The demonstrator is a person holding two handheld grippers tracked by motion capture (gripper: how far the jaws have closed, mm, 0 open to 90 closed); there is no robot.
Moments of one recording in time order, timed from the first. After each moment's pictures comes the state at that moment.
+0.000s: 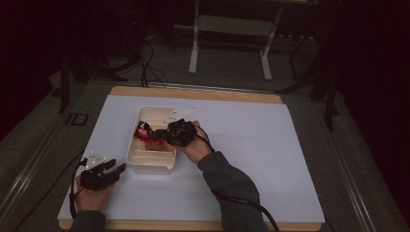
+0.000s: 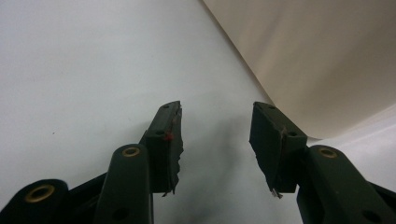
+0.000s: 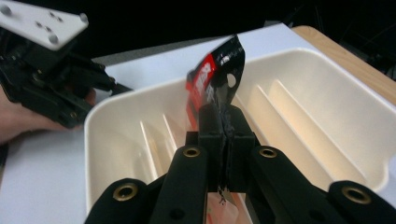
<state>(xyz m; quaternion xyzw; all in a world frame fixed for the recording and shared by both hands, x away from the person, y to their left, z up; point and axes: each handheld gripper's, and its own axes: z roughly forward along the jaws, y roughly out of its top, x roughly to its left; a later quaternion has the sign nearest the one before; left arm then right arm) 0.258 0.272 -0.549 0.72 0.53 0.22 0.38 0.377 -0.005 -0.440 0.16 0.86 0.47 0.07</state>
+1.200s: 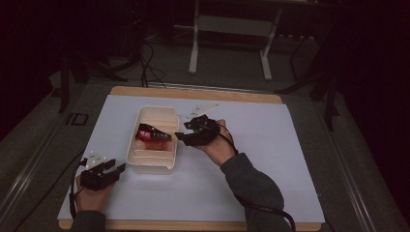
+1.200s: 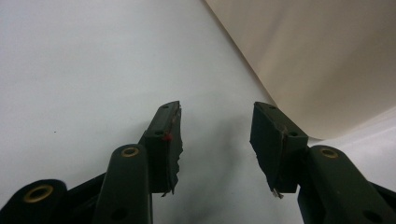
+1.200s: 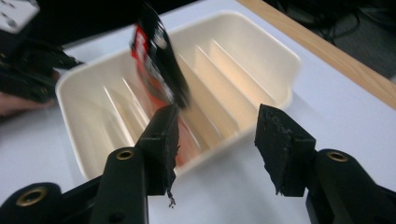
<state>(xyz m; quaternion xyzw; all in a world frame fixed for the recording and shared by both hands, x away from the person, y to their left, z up) 0.258 0.272 -0.549 0.72 0.54 0.22 0.38 0.367 -0.064 -0.411 0.25 0.87 0.42 0.11</state>
